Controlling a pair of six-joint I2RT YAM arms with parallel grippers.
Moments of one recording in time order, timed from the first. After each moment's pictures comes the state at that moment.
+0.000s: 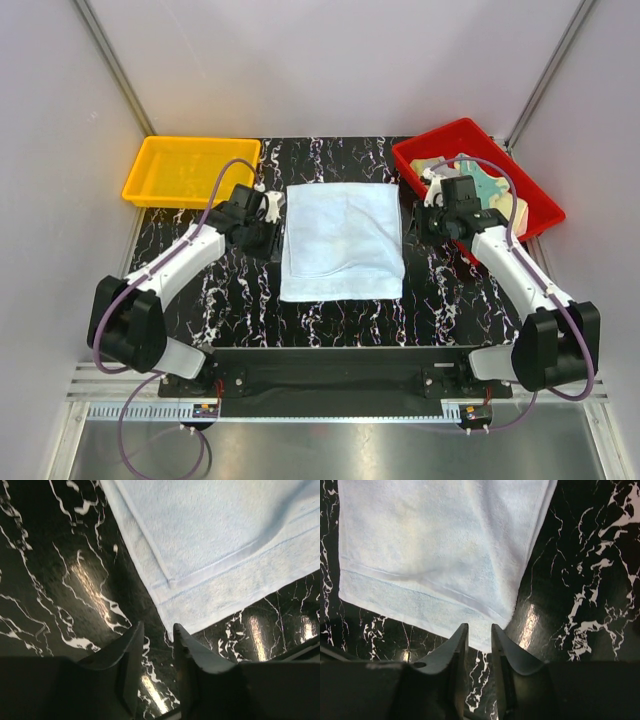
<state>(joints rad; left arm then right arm) -0.40 1.44 1.04 -0.62 0.20 -0.13 0.21 1.33 1.02 -0.55 -0.28 0.15</state>
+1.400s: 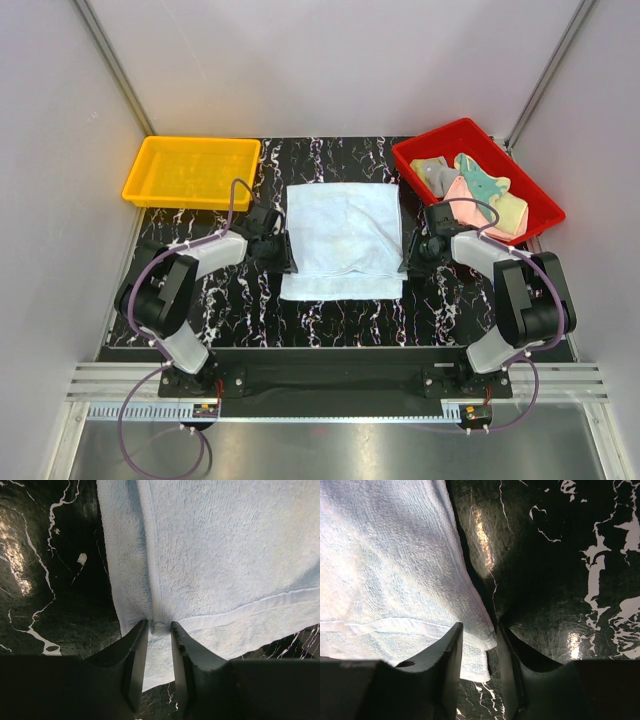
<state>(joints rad) -0.44 1.66 0.89 -0.31 0.22 -0.58 0.21 1.58 0.82 -0.40 -0.18 0.55</state>
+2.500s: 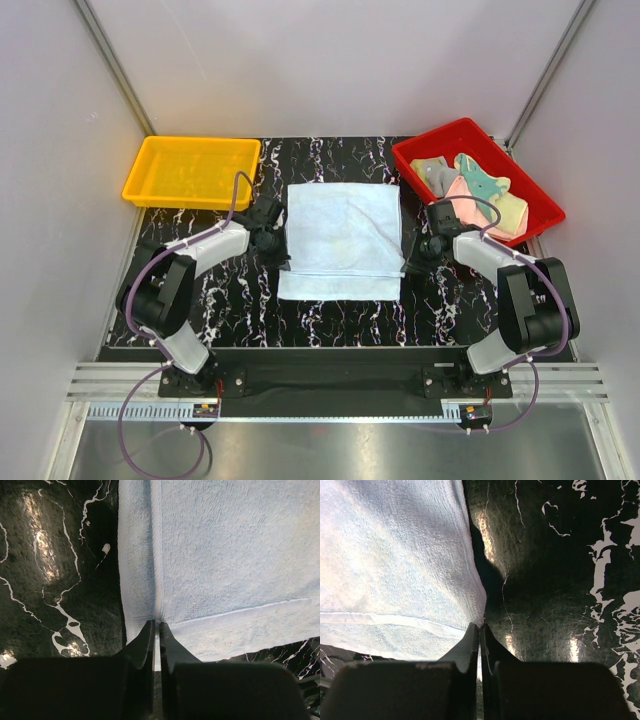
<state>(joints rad) -0.45 1.67 1.01 -0.50 0.13 -0.58 0.21 1.54 0.83 -0.42 -0.20 0.53</state>
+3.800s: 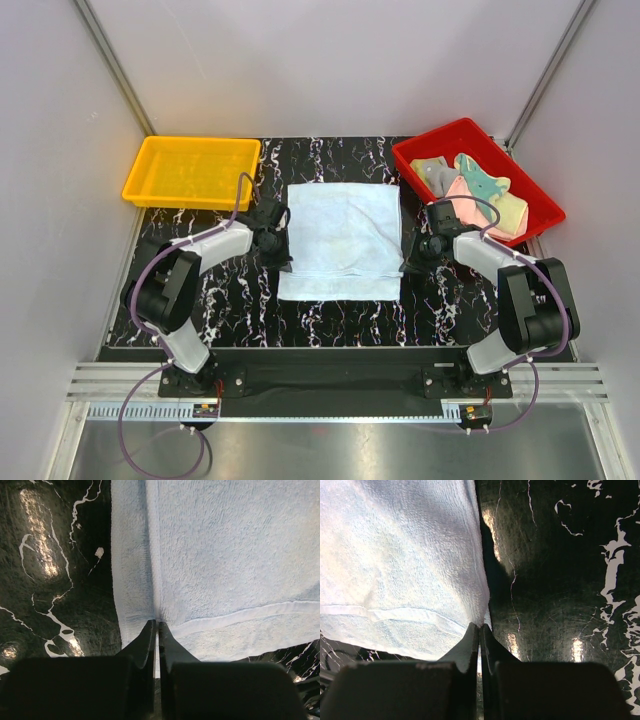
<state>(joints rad) -0.46 1.70 1.01 -0.49 0.14 -0.58 0.21 1.54 0.83 -0.41 -0.23 0.53</state>
